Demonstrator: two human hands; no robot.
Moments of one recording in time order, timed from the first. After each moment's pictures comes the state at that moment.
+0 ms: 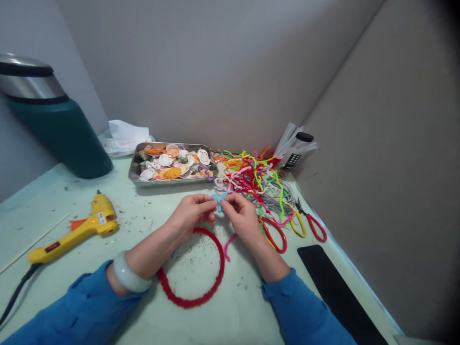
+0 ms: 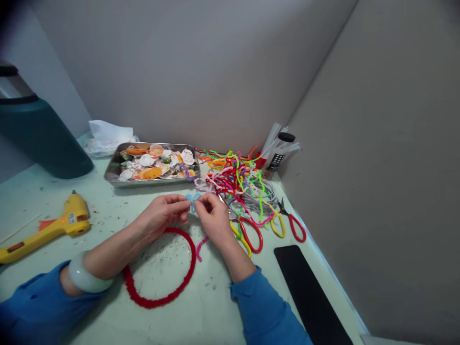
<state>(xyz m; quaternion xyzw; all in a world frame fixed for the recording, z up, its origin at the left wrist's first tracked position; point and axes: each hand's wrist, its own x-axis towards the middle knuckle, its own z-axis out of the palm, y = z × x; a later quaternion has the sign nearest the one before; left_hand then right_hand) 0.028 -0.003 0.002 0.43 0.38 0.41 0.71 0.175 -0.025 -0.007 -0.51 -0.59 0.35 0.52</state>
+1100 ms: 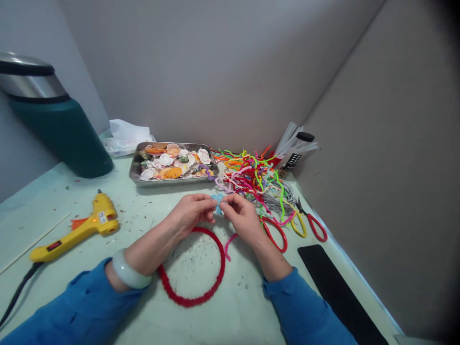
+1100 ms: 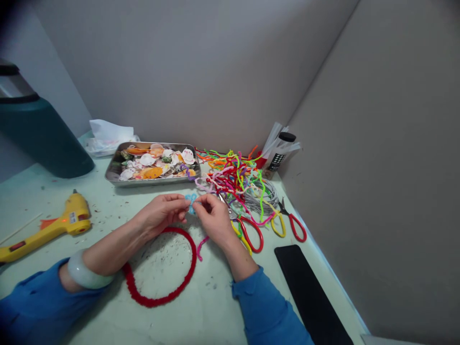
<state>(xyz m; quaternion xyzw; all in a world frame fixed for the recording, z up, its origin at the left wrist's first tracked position) 0.026 -0.002 0.007 0.39 0.38 0.39 0.74 0.178 -0.025 -0.009 -0.50 -0.61 0.38 0.49</state>
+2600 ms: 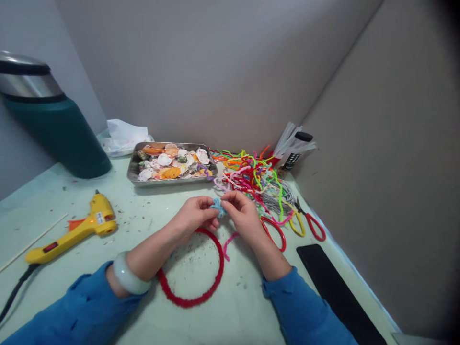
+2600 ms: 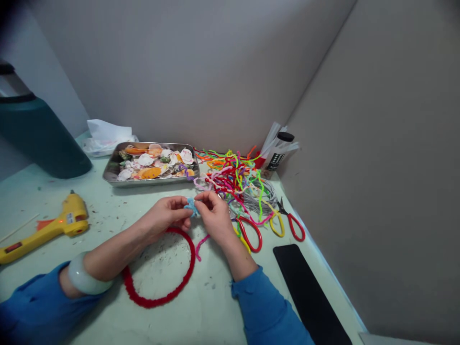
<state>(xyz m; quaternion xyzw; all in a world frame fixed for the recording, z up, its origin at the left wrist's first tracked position) 0.031 -0.008 0.002 0.48 0.41 0.34 0.70 0.180 -0.022 -0.006 -0.47 -0.59 0.39 0.53</state>
